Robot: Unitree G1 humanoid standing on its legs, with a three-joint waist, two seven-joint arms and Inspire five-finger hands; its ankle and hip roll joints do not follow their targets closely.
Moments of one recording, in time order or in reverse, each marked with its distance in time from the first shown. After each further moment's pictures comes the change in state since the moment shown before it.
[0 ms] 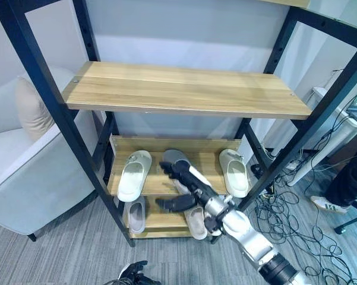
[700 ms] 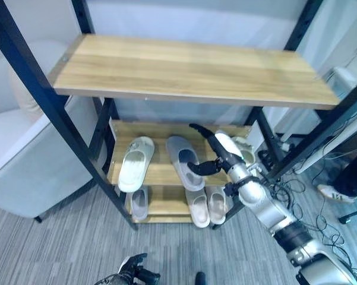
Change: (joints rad) left arm -0.040 0.011 0.000 -0.011 -0.015 -0.002 0.019; right arm -0.233 -0.123 -0.075 0.264 -0.284 -0.015 -0.210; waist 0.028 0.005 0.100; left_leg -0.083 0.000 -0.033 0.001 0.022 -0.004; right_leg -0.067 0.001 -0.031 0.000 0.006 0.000
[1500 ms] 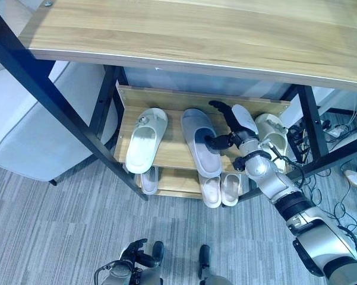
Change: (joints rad) left arm -0.068 0.009 0.001 -0.001 -0.027 -0.005 0.021; right arm -0.232 -0.025 0.018 0.243 0.030 0.022 -0.084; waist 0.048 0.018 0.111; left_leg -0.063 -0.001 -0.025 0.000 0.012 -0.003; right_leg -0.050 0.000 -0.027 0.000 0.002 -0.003
